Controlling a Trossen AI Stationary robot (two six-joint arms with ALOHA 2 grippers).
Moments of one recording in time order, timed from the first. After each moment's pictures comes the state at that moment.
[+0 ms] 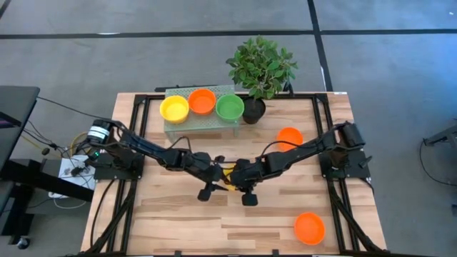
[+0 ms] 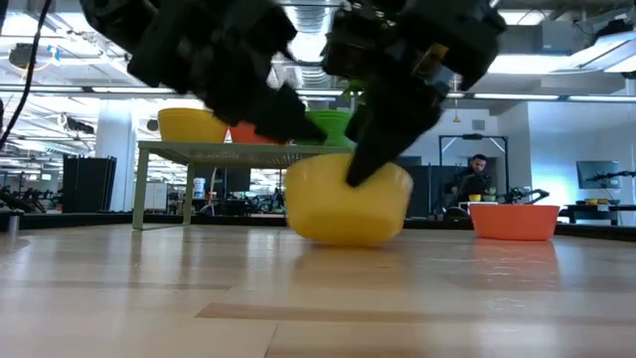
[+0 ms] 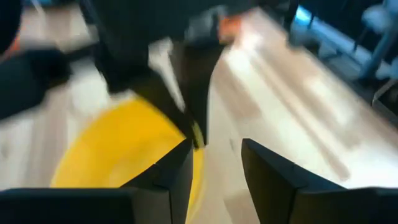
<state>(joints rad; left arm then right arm) -0.20 1.68 0.77 0.40 0.18 0.11 0.24 1.84 1.16 -0.28 -0.08 0.17</state>
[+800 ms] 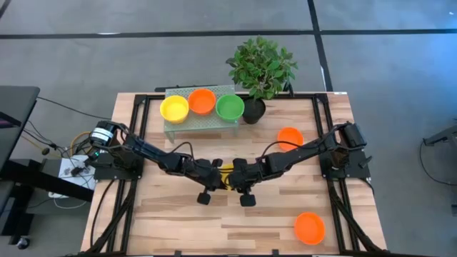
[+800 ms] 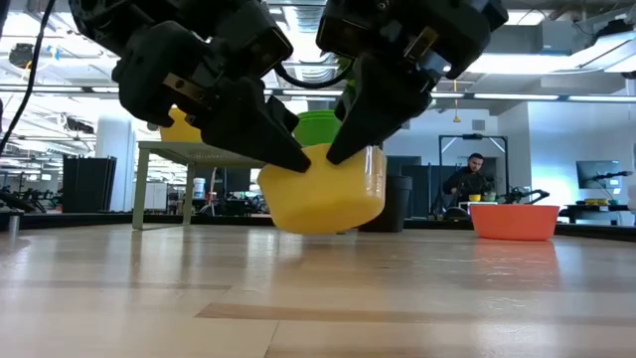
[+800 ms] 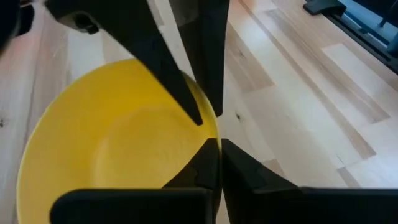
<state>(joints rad) -0.24 1.72 0.76 0.38 0.08 0.12 0.26 1.82 1.17 -0.23 -0.03 0.12</state>
